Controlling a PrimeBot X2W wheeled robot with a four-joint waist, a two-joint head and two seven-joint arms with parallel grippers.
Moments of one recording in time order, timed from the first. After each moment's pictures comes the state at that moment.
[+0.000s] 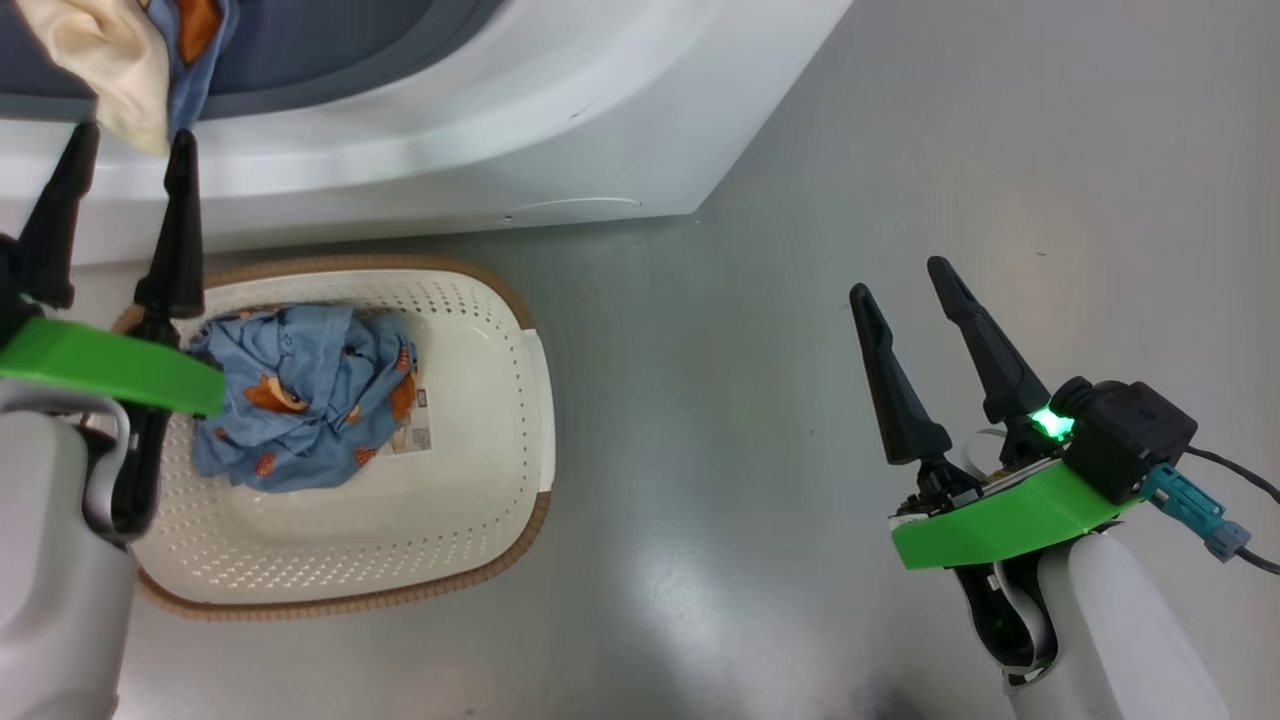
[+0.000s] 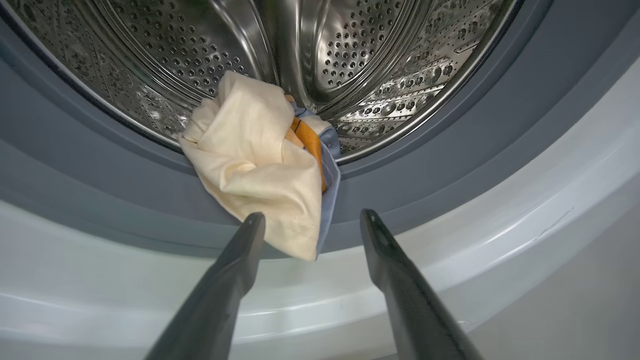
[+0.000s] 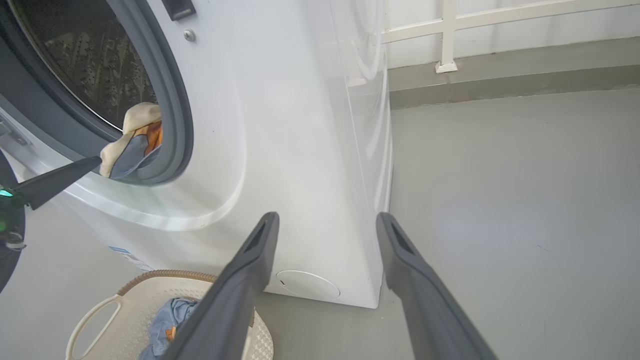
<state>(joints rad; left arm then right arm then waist) -0.68 0.34 -0.24 0.42 -0.46 -0.13 -0.26 -0.33 -0.09 0.17 0.06 0.32 0.13 -0.26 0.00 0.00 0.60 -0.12</state>
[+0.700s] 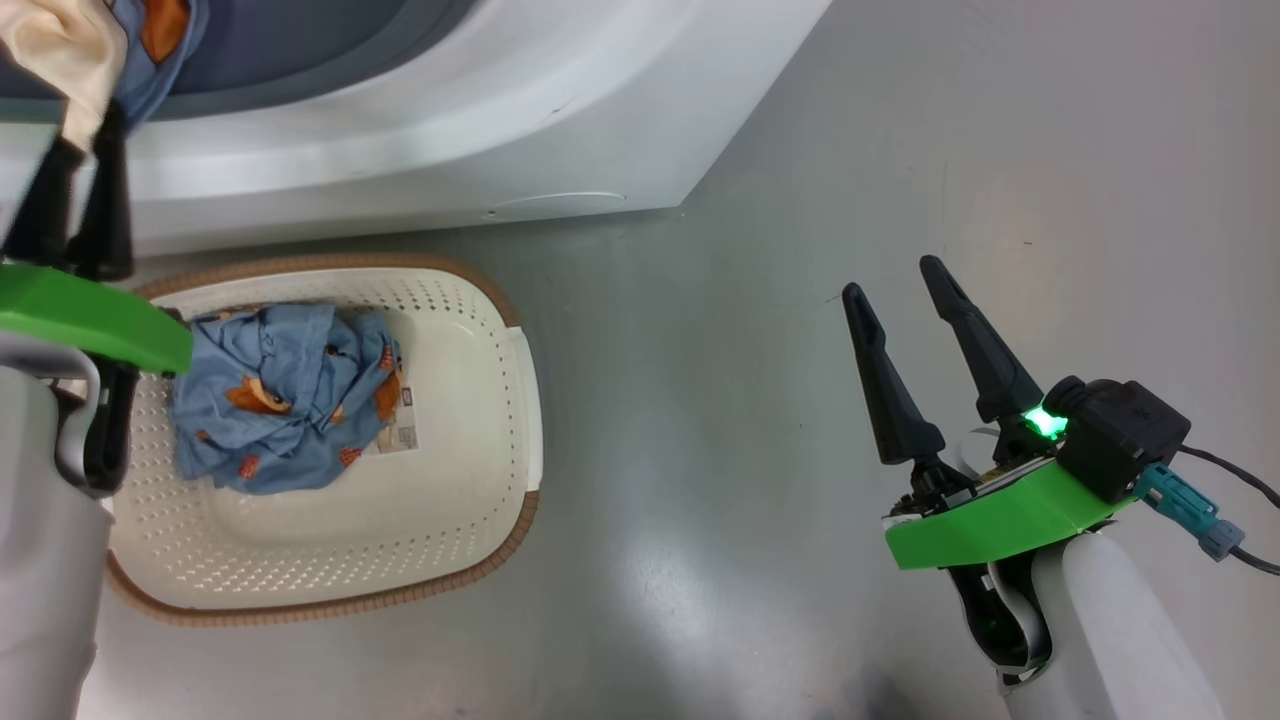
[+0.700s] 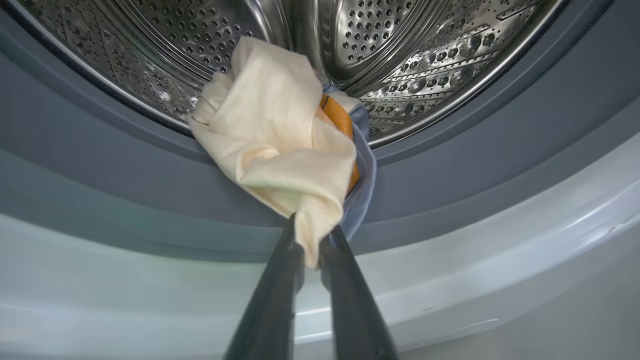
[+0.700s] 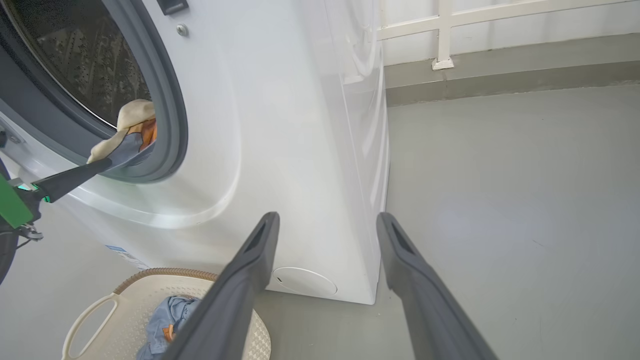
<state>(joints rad) -0.81 0.35 -0.27 0.62 -0.45 -0.13 -0.26 -0.33 -0.08 0.18 0.06 0.32 0.13 -0.26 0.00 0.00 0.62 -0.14</state>
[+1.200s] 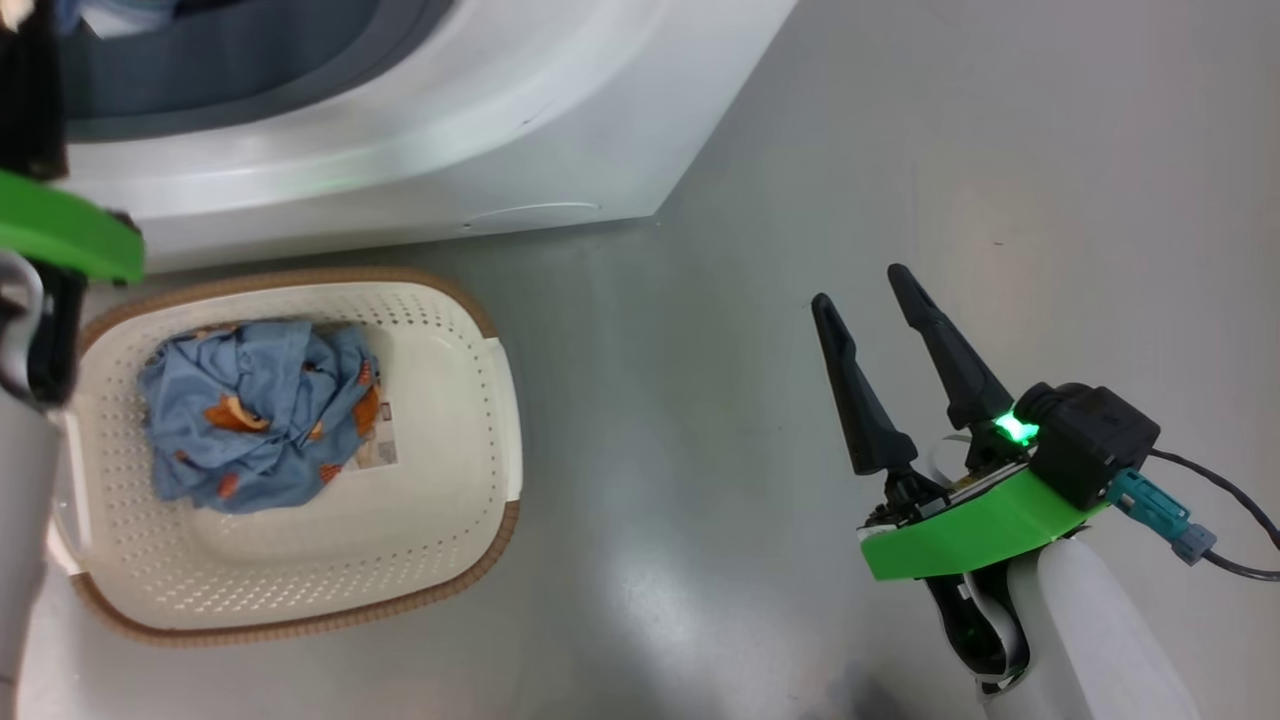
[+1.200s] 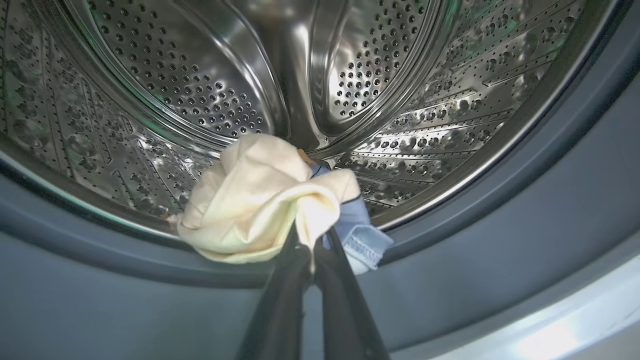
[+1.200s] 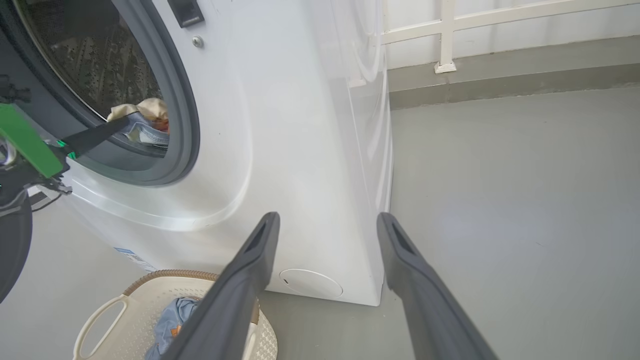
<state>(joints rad) -0.96 0.38 -0.33 0.68 -0.49 -0.13 -0.26 -0.33 -0.07 0.21 0.06 0.32 0.13 -0.26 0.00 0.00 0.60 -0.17</state>
